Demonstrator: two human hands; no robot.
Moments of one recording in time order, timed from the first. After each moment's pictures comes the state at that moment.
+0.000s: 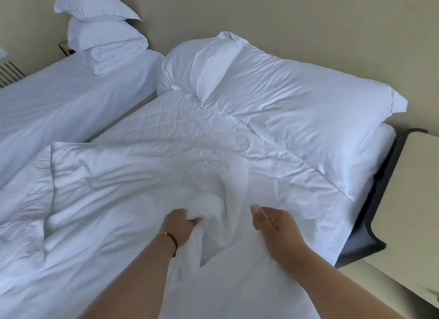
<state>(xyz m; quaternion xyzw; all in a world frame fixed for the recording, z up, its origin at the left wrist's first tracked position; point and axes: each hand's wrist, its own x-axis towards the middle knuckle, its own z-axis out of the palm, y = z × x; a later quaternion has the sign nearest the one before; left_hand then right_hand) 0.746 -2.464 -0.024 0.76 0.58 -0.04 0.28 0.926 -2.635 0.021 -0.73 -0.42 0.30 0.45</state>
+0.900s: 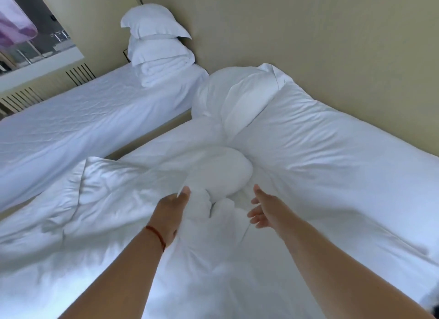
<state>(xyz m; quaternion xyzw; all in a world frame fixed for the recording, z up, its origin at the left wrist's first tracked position) 0.882 -2.326 0.097 0.49 0.67 0.26 0.50 1.107 -2.377 0.051 -0.68 -0.23 0.61 0.35</state>
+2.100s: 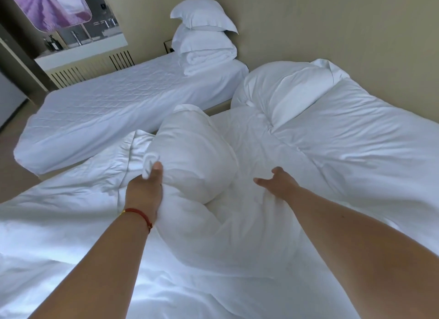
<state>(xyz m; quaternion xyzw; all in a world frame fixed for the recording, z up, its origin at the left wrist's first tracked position) 0.685 -2.369 0.141 0.42 0.78 0.37 0.28 0.974 -2.334 0.023 -0.77 -0.48 0.39 0.18</state>
